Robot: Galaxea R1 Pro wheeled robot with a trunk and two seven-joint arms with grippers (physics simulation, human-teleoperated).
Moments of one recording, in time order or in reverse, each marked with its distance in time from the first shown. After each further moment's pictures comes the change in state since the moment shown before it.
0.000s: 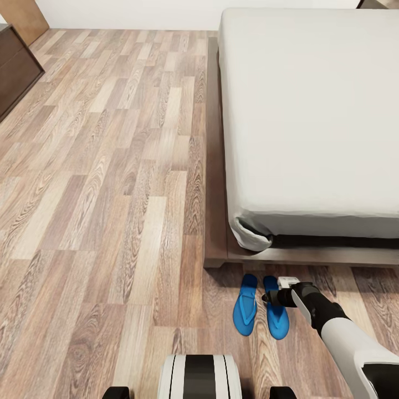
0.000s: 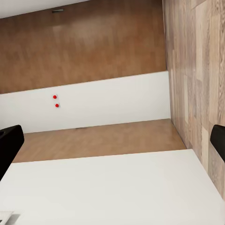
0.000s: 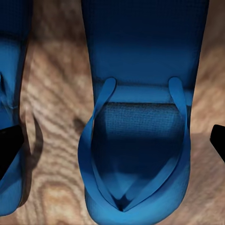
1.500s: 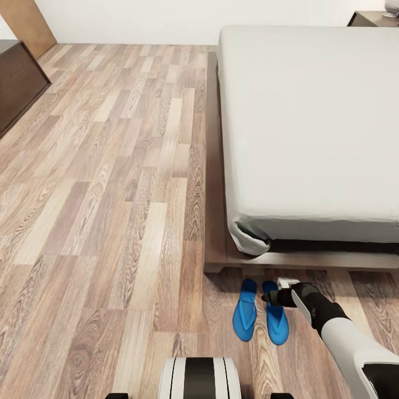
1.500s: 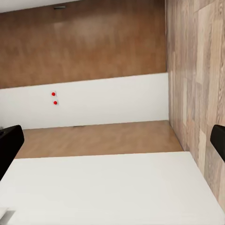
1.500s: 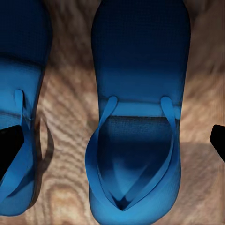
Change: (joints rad) left arm 0.000 0.000 0.000 0.000 0.000 0.000 -0.001; right arm 0.000 -0.001 0.003 0.000 0.000 0.000 0.003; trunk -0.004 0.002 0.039
